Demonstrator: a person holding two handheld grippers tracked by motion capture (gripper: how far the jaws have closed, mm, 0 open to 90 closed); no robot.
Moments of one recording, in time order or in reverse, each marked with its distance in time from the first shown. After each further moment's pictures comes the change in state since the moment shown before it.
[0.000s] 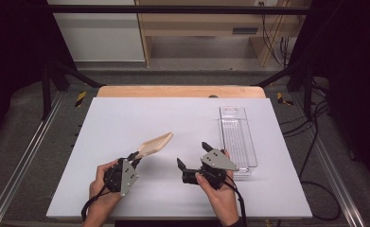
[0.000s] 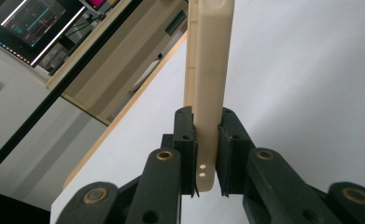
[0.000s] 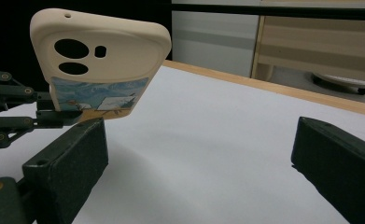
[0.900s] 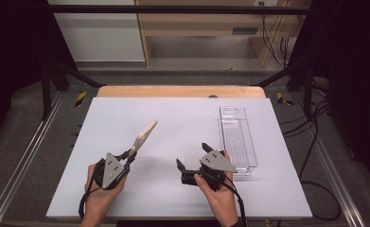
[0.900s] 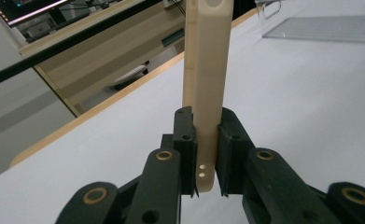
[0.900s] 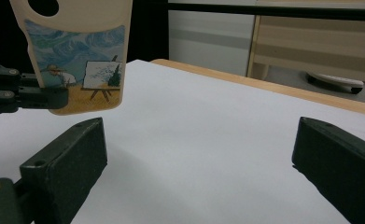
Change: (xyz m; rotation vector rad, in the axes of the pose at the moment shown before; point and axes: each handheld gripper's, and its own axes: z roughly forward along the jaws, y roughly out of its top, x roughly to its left) left arm 0.023 -0.010 -0.010 -0.092 -0.059 -0.346; right arm 0.004 -0.001 0.000 0.000 -0.020 -0.003
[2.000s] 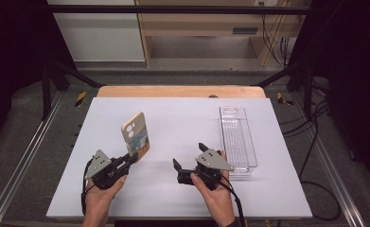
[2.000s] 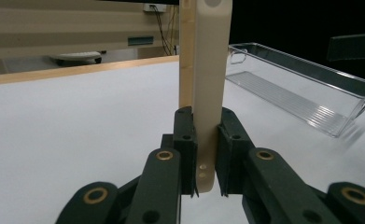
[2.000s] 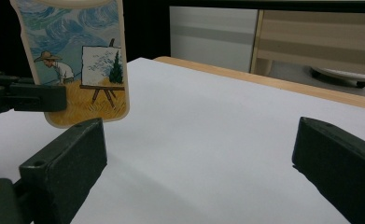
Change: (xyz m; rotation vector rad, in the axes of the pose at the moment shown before) left arm 0.007 -0.005 -0.002 -0.081 -0.172 -0.428; right arm 0.007 0.003 0.006 0.020 0.006 0.017
